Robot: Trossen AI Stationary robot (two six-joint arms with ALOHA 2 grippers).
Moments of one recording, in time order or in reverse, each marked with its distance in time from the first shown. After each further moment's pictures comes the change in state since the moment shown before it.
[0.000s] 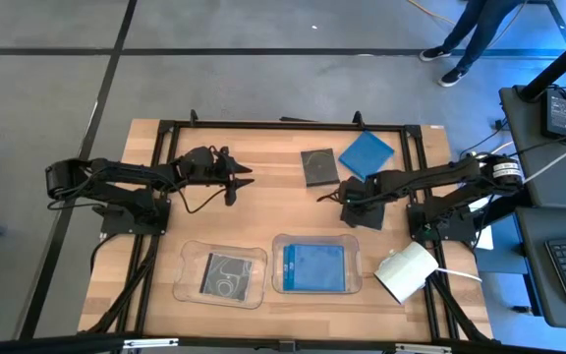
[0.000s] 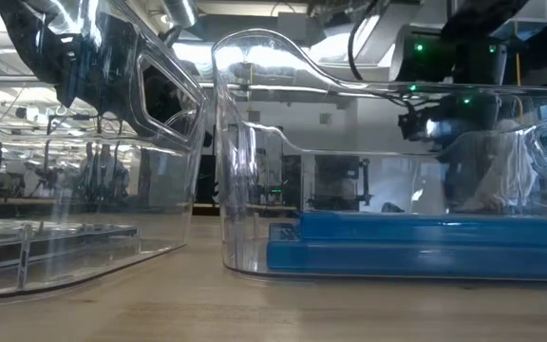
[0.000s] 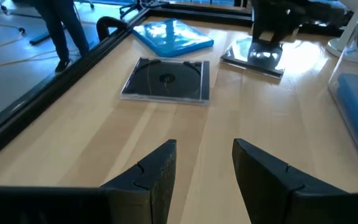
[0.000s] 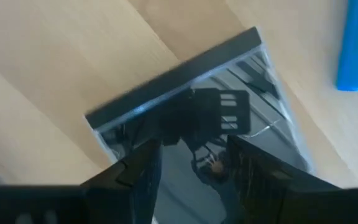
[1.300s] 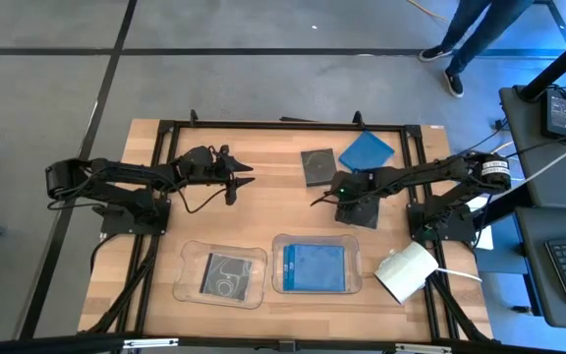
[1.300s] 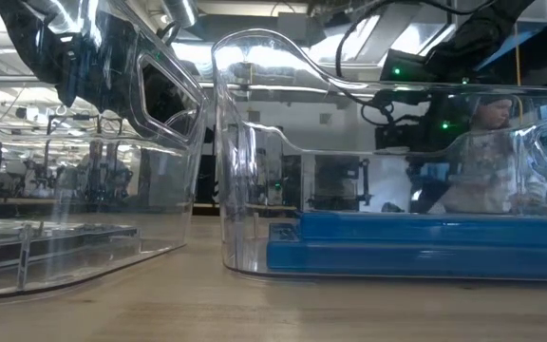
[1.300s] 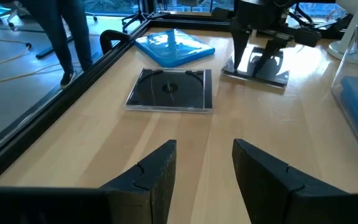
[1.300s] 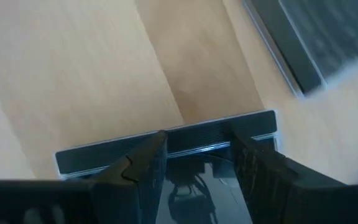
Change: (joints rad) left arm 0.000 0.000 0.000 0.030 -0.007 0.037; right arm -0.109 0.107 -0.069 0.352 -0.041 -0.465
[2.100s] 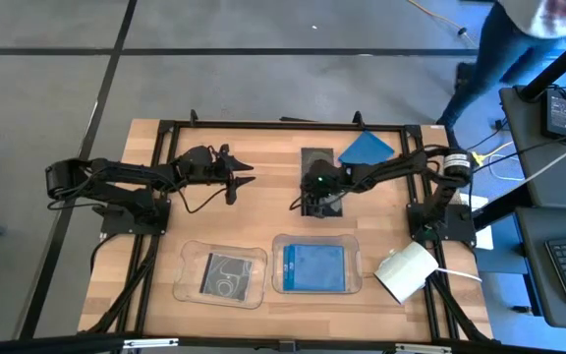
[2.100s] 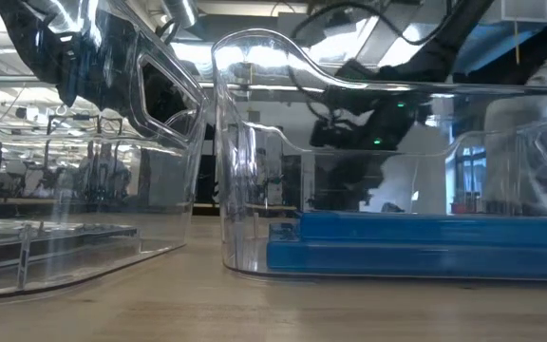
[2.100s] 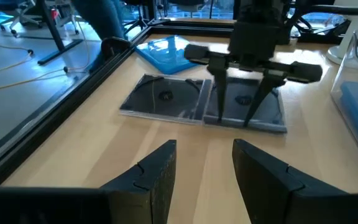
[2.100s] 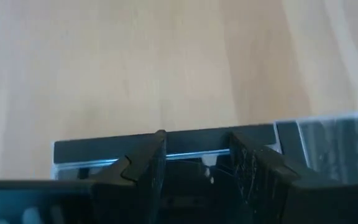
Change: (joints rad) left arm 0.000 0.000 0.000 0.022 0.000 0.006; right arm -0.065 0.304 0.150 0.457 -0.159 -0.341
